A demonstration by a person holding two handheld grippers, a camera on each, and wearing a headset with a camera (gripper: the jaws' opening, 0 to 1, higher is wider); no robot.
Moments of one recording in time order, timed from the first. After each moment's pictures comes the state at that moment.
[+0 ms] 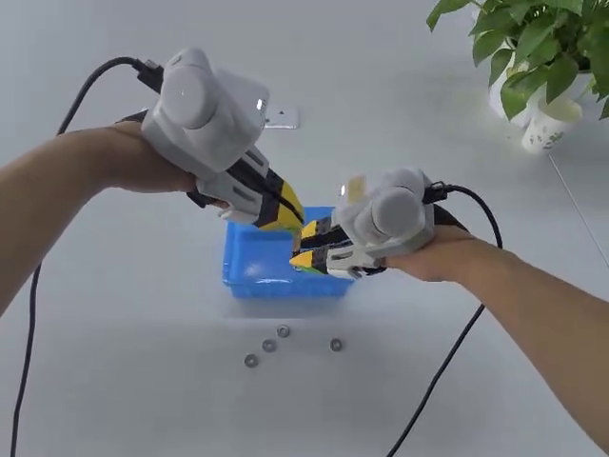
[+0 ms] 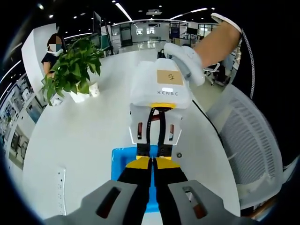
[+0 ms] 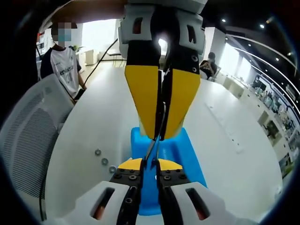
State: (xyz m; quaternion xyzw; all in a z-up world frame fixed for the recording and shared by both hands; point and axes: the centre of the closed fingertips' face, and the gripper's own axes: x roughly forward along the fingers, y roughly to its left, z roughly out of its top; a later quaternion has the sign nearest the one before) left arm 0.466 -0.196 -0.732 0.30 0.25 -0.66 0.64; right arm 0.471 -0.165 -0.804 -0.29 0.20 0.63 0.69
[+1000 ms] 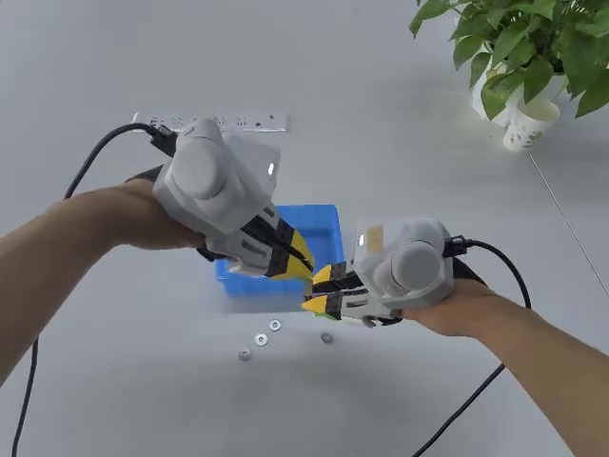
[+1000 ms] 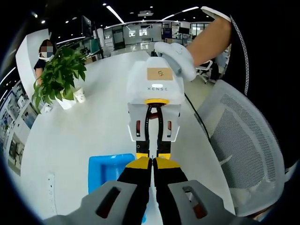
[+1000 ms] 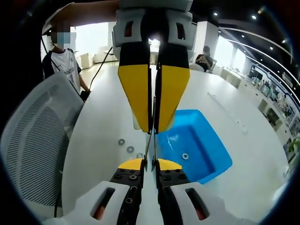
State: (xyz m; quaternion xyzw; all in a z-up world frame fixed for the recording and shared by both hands) left arm 0.414 -0.221 -0.758 0.30 0.23 -0.68 0.63; right arm 0.420 -0.195 -0.830 -0.26 0.23 0.62 0.70
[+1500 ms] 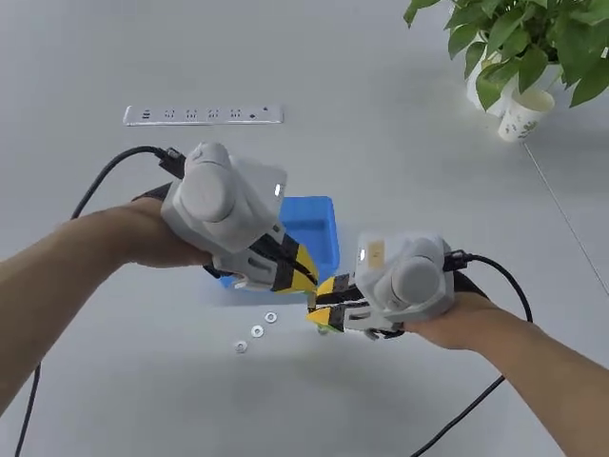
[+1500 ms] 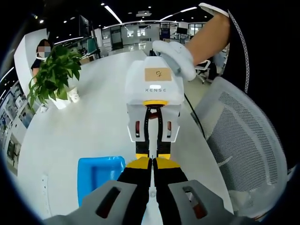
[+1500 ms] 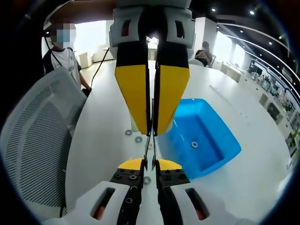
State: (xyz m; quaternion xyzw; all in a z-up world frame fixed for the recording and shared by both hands) left arm 0.397 -0.232 -0.775 0.30 0.23 -0.69 0.62; right arm 0.402 -0.206 -0.847 -0.26 0.25 0.61 0.70
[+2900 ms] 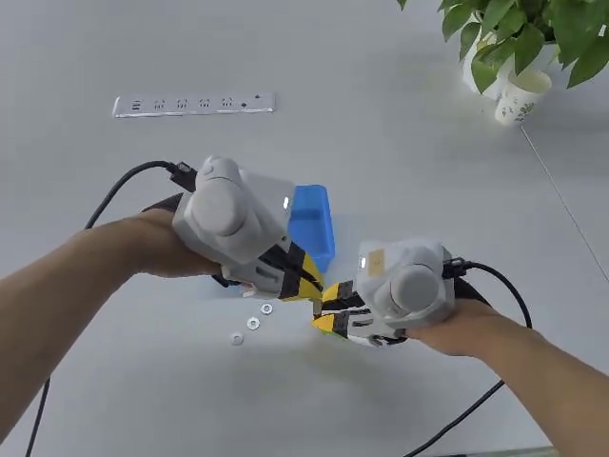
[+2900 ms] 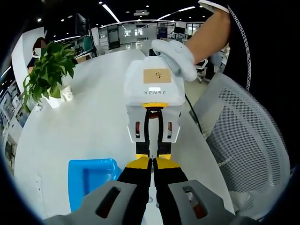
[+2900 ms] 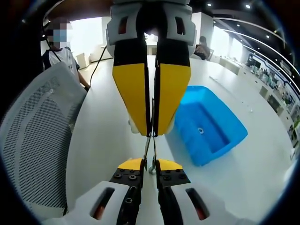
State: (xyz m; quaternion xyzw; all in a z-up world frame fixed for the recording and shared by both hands) left arm 0.393 -0.242 -0.793 0.30 0.24 -0.70 0.61; right arm 0.393 -0.217 -0.866 -0.25 0.27 0.61 0.70
